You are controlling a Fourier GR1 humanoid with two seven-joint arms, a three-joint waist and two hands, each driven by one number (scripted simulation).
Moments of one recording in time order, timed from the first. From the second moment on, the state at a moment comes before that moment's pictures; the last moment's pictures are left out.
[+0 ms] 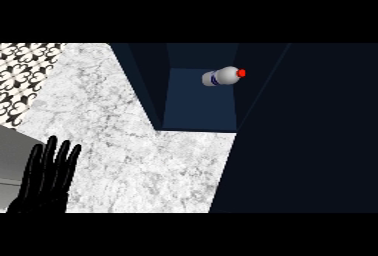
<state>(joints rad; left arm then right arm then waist) 0.29 0.53 -0.40 -1.99 0.67 0.27 -0.50 0.25 -0.12 0.73 -2.45 0.12 0.46 0.40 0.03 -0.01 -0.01</state>
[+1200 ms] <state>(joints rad) 0.34 0.60 -0.31 -2.01 0.74 0.14 -0.52 0.11 -0.18 0.73 -2.44 0.07 0.49 0.44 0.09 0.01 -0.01</state>
